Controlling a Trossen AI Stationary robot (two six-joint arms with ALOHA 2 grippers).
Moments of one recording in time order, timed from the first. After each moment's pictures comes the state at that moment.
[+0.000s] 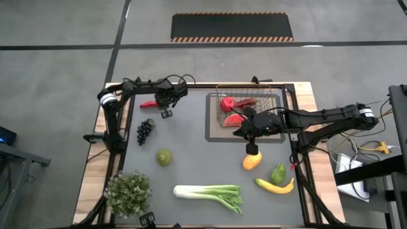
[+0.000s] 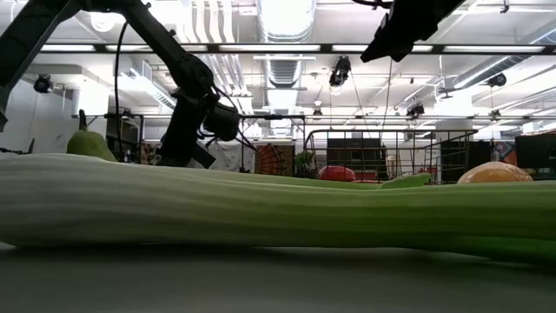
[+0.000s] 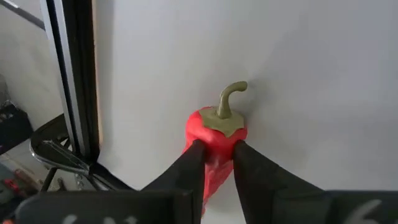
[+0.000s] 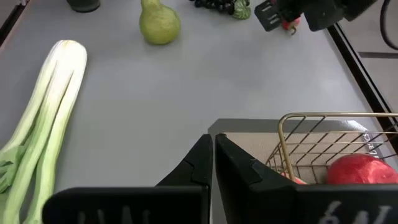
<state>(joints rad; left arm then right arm) 0.64 1.88 1.23 -1.00 -0.50 0.19 0.05 1.15 0.93 -0.43 0.08 -0.01</state>
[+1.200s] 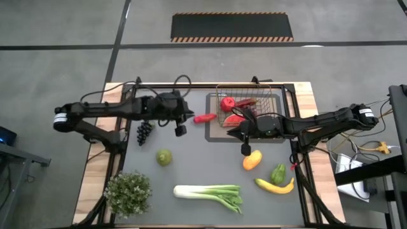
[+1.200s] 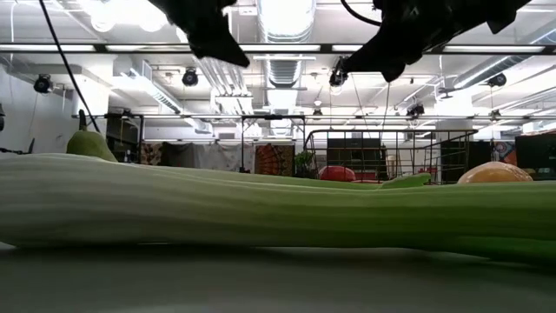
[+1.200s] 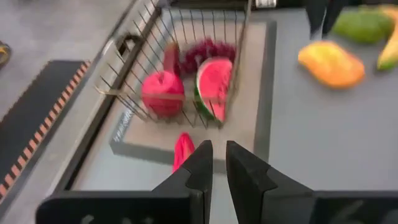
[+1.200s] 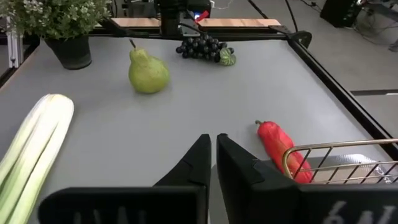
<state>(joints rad) 0.16 1.27 1.10 -0.41 -0.14 0.08 0.05 1.15 0.67 0.08 0.13 0.02</state>
